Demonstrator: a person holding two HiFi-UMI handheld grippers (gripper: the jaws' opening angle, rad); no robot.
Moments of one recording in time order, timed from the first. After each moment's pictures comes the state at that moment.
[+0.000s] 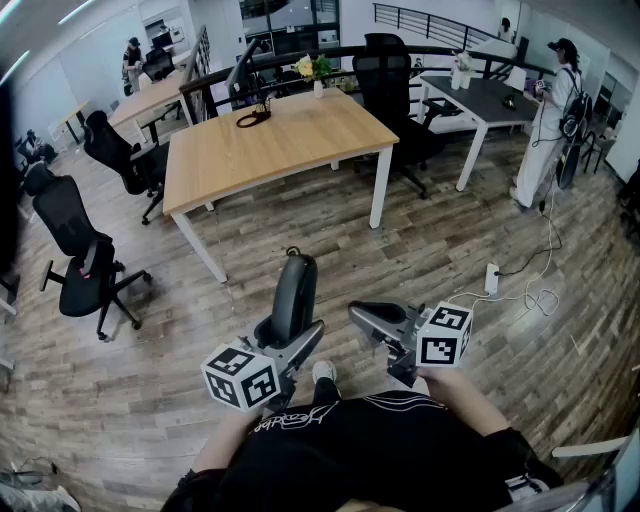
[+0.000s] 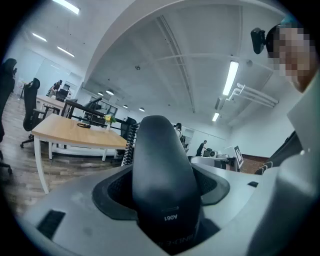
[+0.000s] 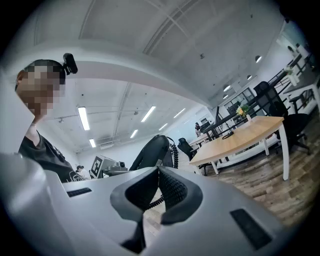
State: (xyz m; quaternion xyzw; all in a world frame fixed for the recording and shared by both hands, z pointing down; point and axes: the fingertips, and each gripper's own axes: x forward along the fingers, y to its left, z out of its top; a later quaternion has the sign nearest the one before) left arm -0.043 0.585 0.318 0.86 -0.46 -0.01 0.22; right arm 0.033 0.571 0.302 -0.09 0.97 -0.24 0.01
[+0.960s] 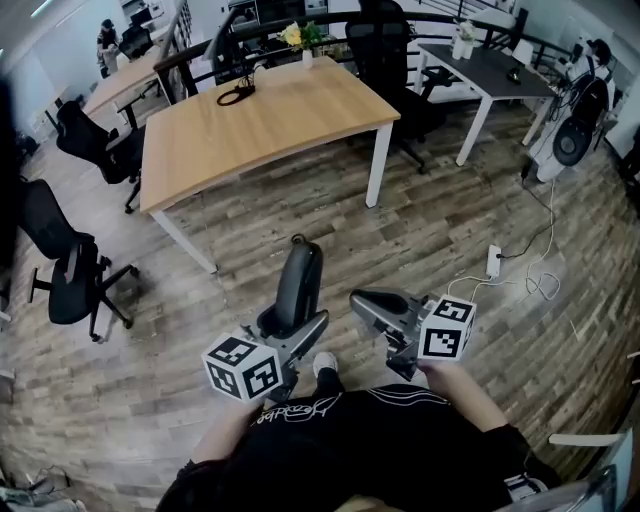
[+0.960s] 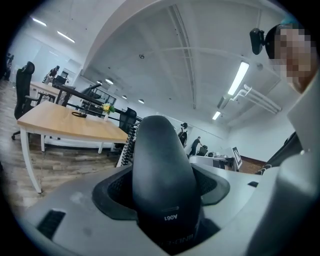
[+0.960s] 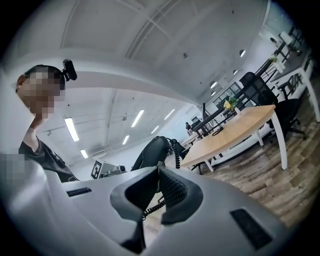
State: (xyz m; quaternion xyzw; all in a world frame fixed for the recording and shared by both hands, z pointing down) left arm -0.058 0.469 0.355 0.87 -0.43 0.00 0.26; right arm 0.013 0.457 0.337 -0.12 0.95 -0.29 0.03
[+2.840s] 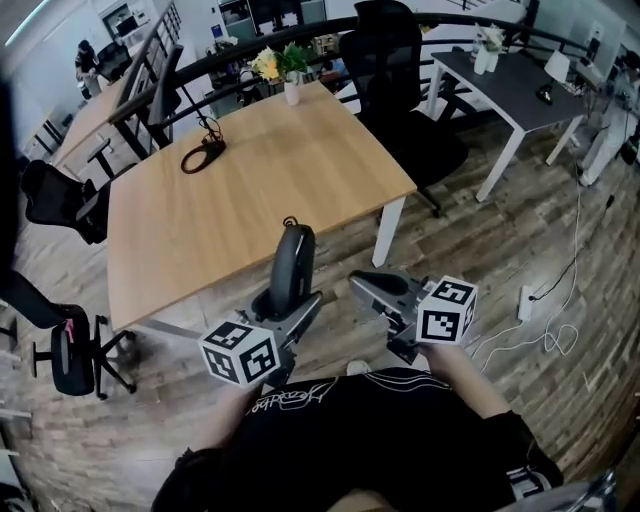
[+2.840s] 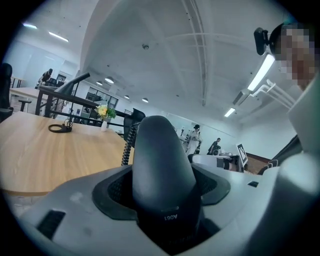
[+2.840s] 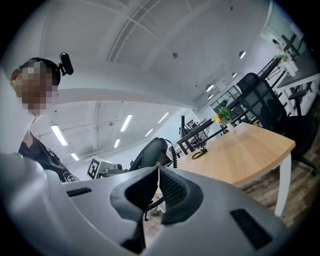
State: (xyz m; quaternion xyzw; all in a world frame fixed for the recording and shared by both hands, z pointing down) left arm -0.070 -0.027 0.341 0.86 -0.45 0.03 0.25; right arm 0.009 -0.040 0.323 -0.14 0.95 -0.28 0.03
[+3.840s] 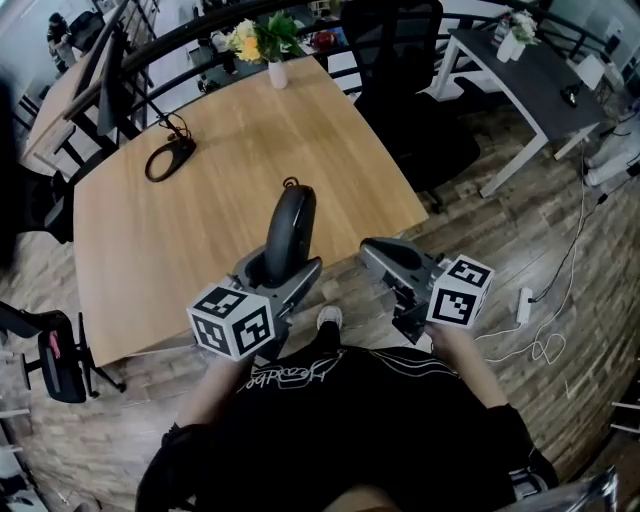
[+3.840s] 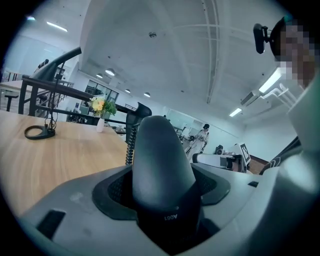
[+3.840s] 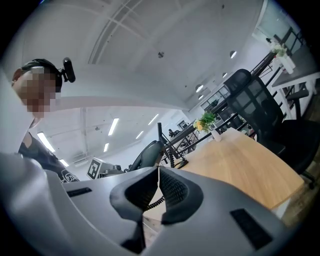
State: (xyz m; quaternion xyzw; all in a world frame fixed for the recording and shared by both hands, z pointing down) left arm -0.086 -0.285 0.371 0.85 -0.44 0.04 0.28; right arm 0.009 -0.295 0.350 -0.18 0.93 -0.31 0.02
